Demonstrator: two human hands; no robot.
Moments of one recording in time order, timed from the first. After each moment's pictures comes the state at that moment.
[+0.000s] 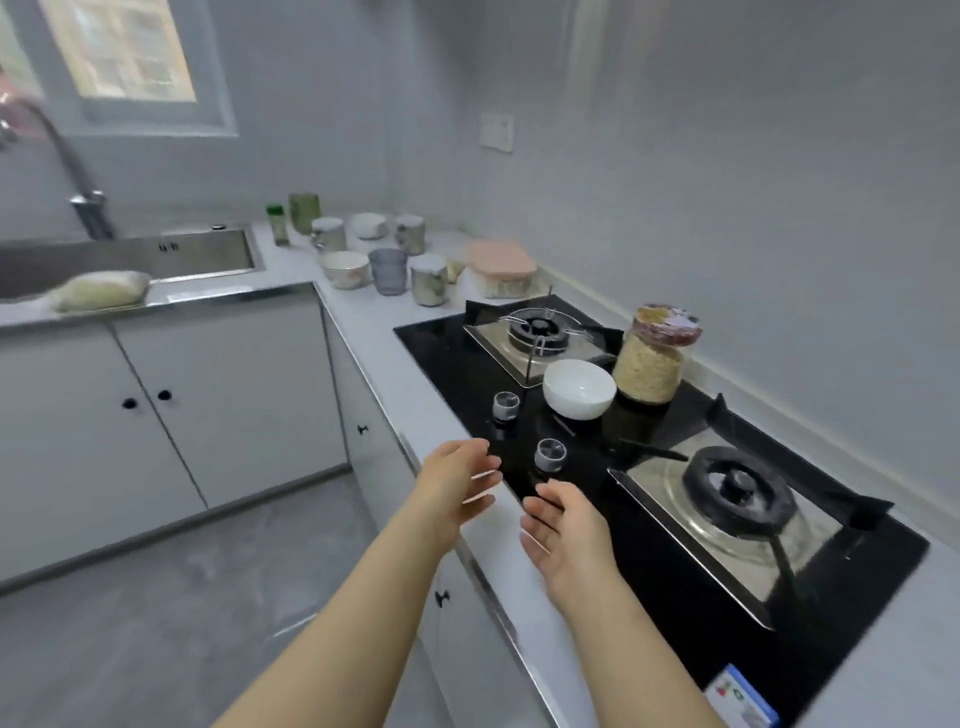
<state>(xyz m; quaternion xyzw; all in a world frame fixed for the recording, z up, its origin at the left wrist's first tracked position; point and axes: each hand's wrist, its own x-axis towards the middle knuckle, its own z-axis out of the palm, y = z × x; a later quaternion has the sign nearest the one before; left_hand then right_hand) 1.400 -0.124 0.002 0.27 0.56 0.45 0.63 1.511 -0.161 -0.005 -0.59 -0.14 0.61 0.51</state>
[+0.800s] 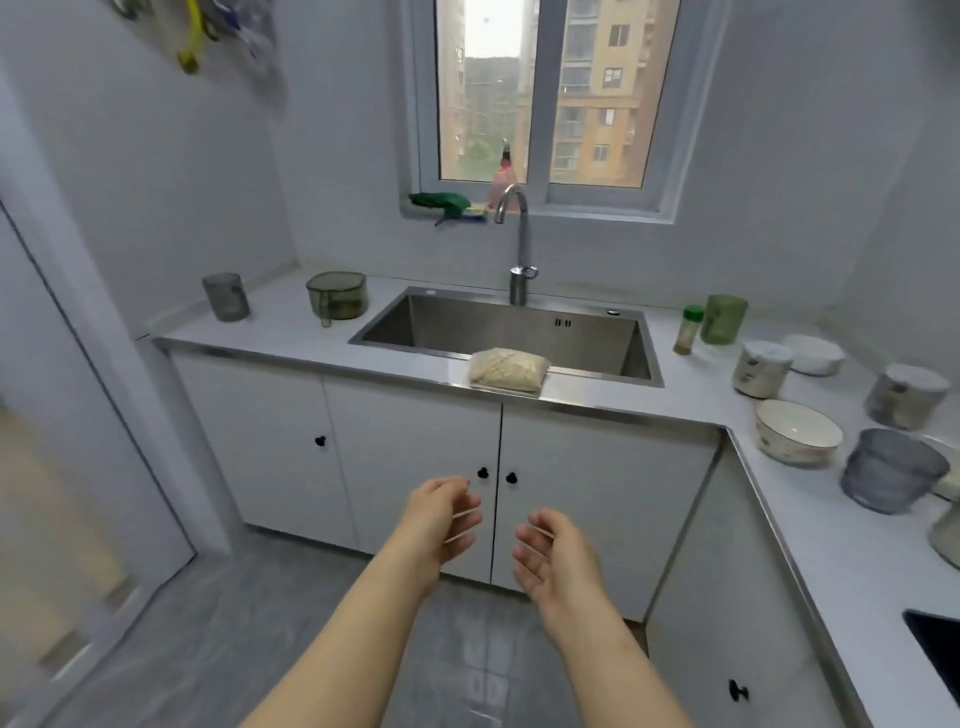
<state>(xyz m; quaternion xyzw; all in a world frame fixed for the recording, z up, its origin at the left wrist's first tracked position) 0.921 0.007 -0.003 0.03 0.65 0.66 0.38 1.026 0.066 -0.005 -0.48 -0.33 0.78 0.24</state>
